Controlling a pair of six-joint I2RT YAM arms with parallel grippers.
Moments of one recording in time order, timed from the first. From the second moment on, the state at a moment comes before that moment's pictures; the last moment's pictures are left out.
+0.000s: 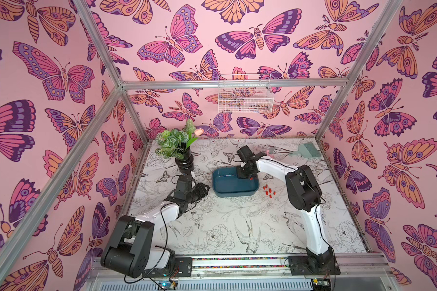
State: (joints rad) left arm -0.29 1.37 0.54 0.15 0.30 -0.77; right arm 0.62 2.25 1.74 -0.67 -0.02 0.40
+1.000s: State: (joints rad) left arm -0.29 1.37 0.54 0.15 0.30 -0.77; right arm 0.62 2.03 1.57 -0.69 -0.05 0.42
